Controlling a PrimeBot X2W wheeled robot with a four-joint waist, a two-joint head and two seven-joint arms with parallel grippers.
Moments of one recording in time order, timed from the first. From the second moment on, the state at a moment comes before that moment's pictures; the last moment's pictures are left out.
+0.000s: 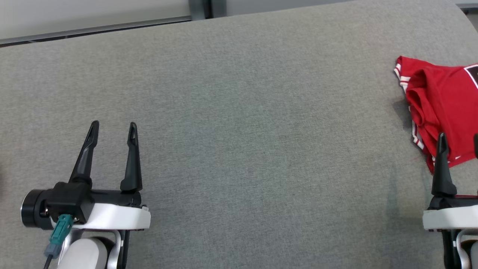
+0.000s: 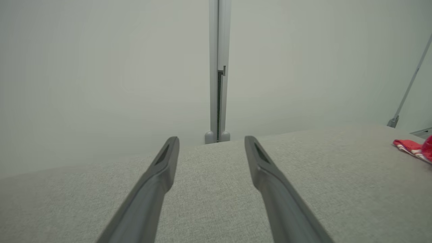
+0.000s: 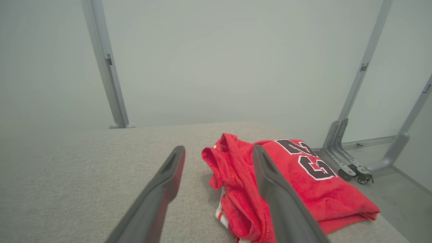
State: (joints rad) left arm -0.15 0.24 -0.23 -0.07 -0.27 0.20 -0.21; right arm -0.13 -0.15 -0.14 0.14 0.16 0.13 -0.24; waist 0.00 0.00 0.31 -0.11
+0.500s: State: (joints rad) left arm 0.04 0.26 -0.20 0.02 -0.33 0.21 -0.23; right arm 0.07 -0.11 -0.05 -0.06 0.17 0.13 -0.06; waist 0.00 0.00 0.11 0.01
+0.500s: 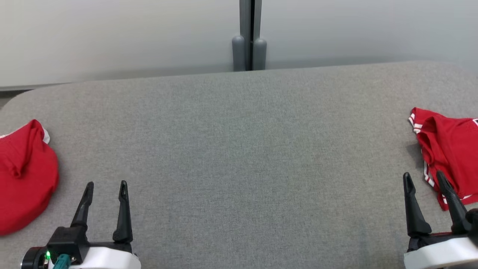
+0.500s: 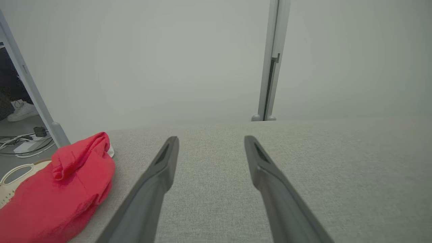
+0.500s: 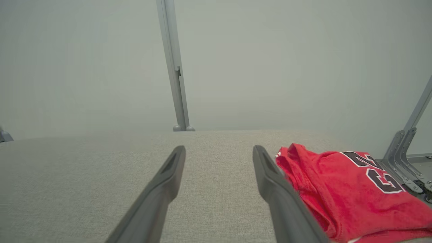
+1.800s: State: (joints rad) left arm 0.13 0.29 -0.24 0.01 -0.37 0.19 -0.20; right arm 0.22 -0.13 -0.06 -0.15 0.21 0.13 0.03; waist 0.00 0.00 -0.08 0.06
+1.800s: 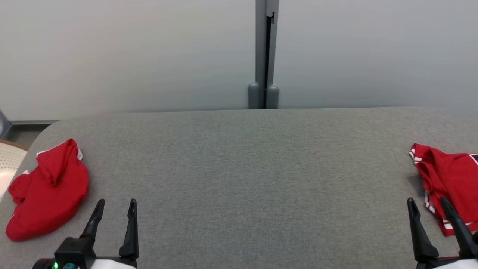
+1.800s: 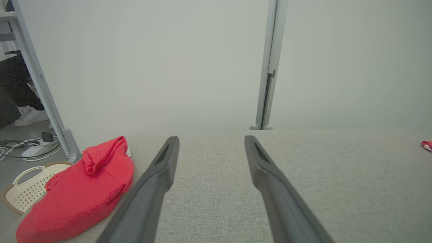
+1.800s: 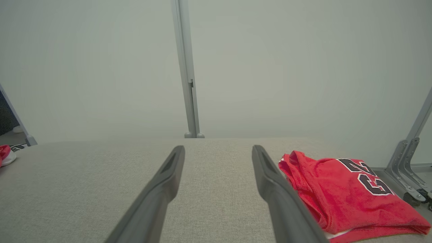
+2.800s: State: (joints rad) left arm -0.14 0.24 -0.24 0.22 -0.35 0.08 -0.26; right arm 0.16 -0.12 -0.02 -0.21 0.19 0.13 0.04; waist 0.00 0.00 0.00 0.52
